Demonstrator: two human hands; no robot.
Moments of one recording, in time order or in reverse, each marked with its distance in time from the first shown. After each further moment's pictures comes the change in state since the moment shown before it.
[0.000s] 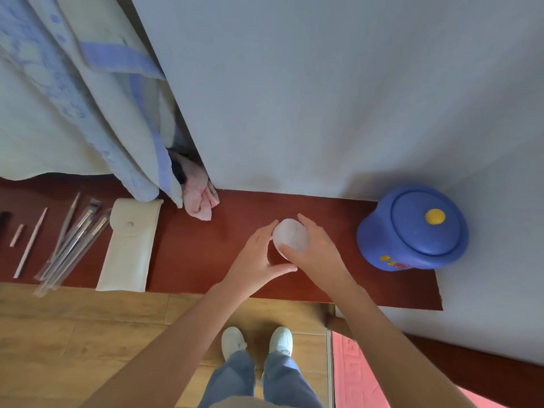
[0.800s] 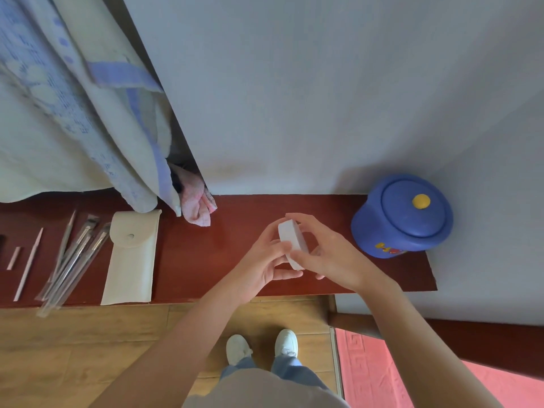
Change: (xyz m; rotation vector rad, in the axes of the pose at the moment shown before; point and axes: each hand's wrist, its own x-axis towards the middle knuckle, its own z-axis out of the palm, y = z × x) left_hand -0.020 0.040 -0.034 -1.083 -0.420 -0.216; right_hand -0.050 -0.040 -0.051 0.127 -0.243 -0.187
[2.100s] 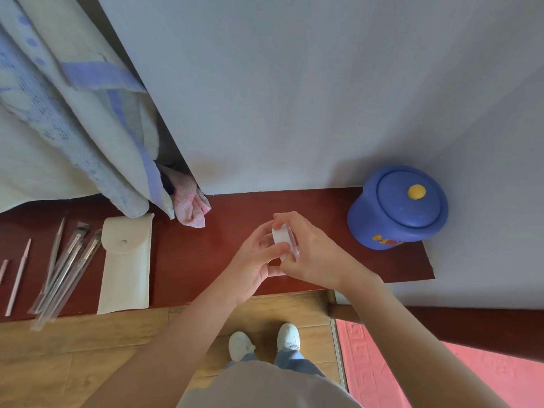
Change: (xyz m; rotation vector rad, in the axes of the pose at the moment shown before) left_hand 0.002 0.002 -0.007 -0.051 0.054 -0.028; right_hand 0.007 -0.008 0.019 -0.136 0.047 -0.069
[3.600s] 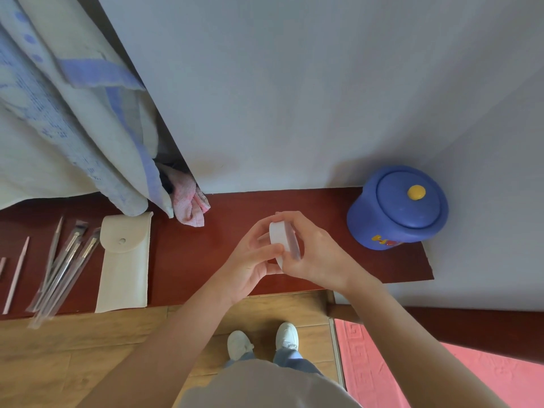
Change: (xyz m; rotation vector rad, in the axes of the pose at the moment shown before) left_hand -0.007 0.007 0.000 -0.038 -0.058 0.055; right_hand -0.004 -0.003 -0.002 0.161 0.045 -0.008
